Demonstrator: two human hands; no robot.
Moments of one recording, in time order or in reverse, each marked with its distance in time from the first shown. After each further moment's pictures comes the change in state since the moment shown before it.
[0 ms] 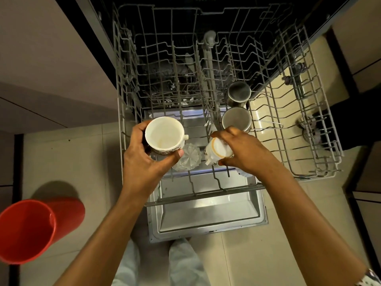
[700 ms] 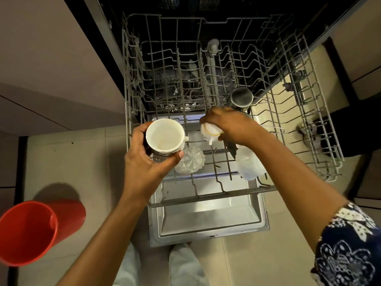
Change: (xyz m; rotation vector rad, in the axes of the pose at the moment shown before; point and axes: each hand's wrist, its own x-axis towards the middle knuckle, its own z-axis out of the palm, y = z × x) left_hand 0.000 0.001 -0.010 -0.044 0.010 0.010; right_hand 0.064 0.001 -0.028 -0.278 0.030 -0.225
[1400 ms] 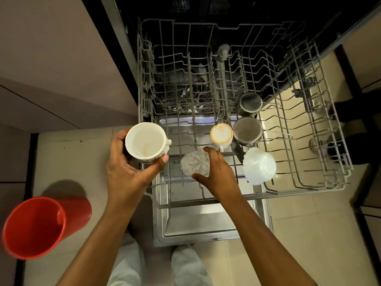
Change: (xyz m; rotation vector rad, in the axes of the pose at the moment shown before) left_hand -0.010 0.001 -0.041 0.005 0.154 0.035; right_hand -0.032 -0.107 0.068 0.696 0.105 0.494
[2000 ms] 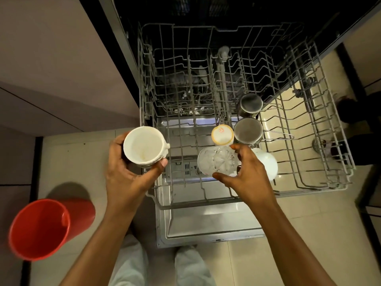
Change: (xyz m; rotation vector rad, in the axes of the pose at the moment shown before) left_hand -0.002 -0.001 -0.005 -0.004 0.005 0.009; right_hand -0.034 0.009 -0.058 0.152 0.201 0.013
